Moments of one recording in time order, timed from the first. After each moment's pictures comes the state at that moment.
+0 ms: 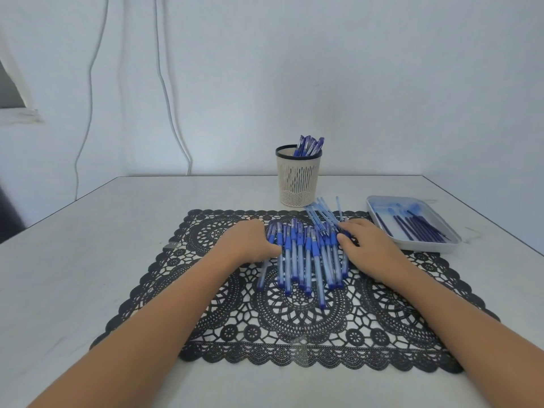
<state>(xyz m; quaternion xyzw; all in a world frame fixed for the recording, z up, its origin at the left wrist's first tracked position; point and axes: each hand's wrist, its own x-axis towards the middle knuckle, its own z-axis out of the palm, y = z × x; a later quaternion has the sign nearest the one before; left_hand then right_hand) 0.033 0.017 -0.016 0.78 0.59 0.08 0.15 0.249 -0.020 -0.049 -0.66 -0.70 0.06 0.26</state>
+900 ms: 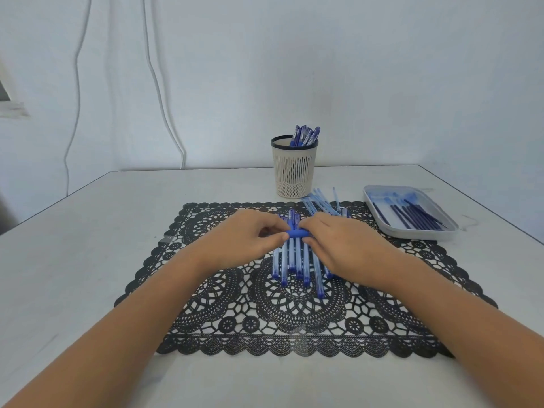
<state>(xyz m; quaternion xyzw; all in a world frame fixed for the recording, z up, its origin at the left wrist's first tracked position) 0.018 -0.021 0.000 0.88 0.39 0.21 0.18 0.209 -0.051 -0.021 -0.48 -0.86 -0.10 0.17</state>
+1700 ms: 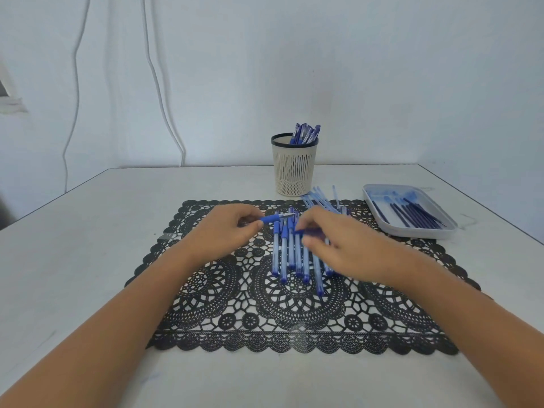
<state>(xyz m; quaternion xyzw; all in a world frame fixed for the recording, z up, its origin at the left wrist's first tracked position) -0.001 -0.004 -0.012 0.83 0.47 0.27 0.16 0.202 -0.075 0.001 -0.49 -0.83 0.14 0.20</state>
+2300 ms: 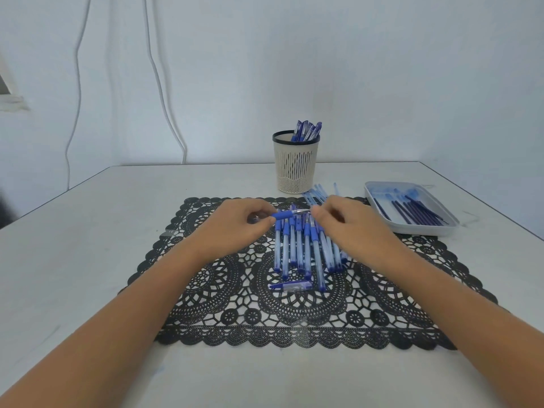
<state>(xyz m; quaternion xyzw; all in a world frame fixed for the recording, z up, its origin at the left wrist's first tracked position) 0.007 -0.011 -0.007 0.84 0.43 0.28 0.18 0.202 -0.067 -0.005 -0.59 -0.73 0.14 0.33</state>
